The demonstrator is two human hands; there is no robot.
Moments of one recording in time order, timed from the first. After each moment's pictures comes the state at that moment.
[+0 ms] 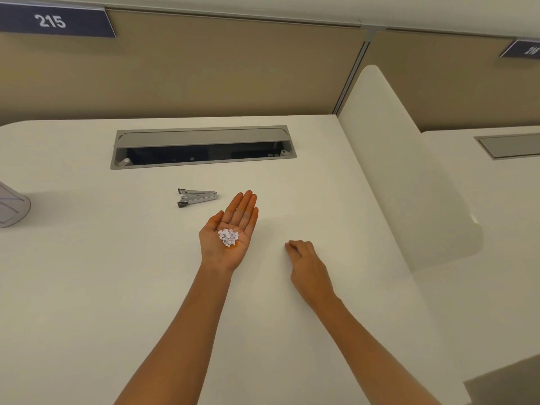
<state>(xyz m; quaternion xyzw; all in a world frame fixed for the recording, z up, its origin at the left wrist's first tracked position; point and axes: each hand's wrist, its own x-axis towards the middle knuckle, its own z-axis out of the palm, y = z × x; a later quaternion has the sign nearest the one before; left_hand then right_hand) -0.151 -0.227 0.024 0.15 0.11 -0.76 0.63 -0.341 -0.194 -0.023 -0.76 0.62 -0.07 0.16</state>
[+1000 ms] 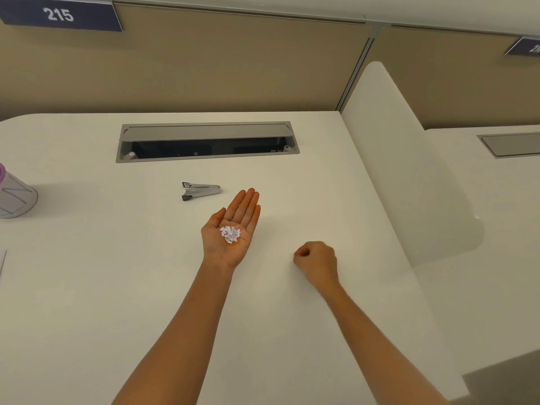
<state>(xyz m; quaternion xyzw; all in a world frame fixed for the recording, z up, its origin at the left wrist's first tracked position) -0.148 -0.216 0.025 0.15 0.11 -0.76 0.63 -0.342 -0.198 0.004 -0.54 0.75 -0.14 0.34</state>
